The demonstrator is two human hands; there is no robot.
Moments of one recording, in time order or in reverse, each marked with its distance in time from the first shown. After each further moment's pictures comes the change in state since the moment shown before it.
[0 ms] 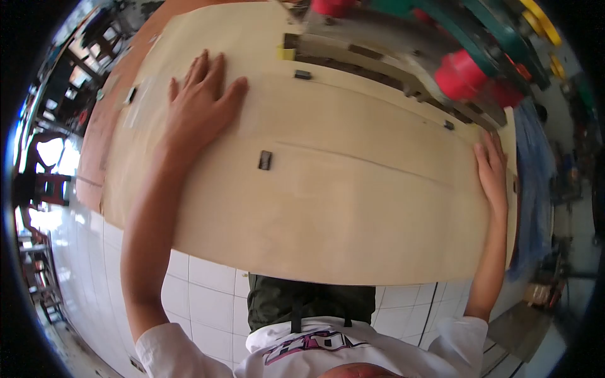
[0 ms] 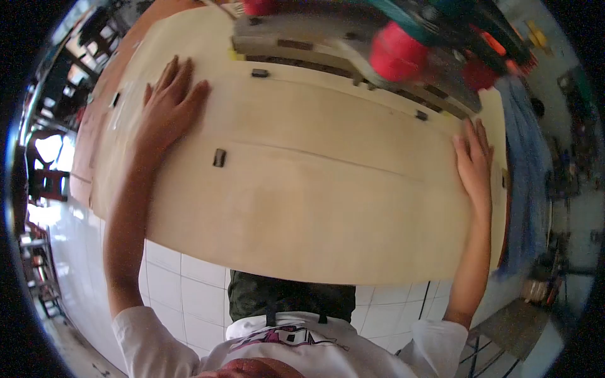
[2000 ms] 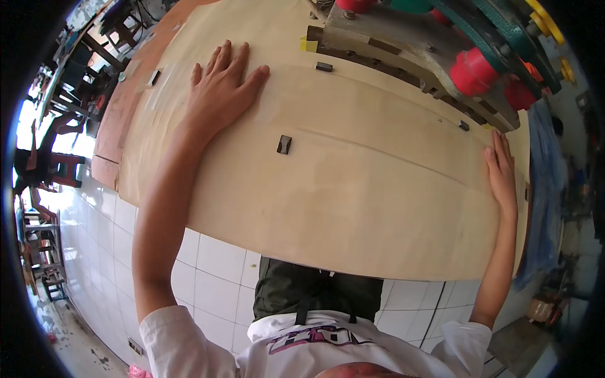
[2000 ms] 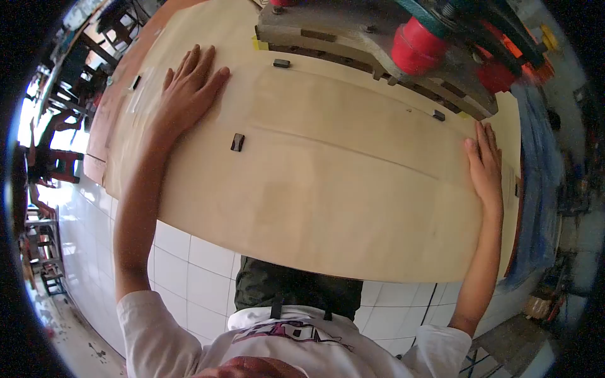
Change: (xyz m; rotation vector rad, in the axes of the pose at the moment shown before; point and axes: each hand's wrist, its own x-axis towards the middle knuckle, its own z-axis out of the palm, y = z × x) left_hand -0.002 -0.001 -0.006 0.010 -0.053 -0.029; right_hand 0.000 -0.005 -0.003 0.055 -0.078 -0.052
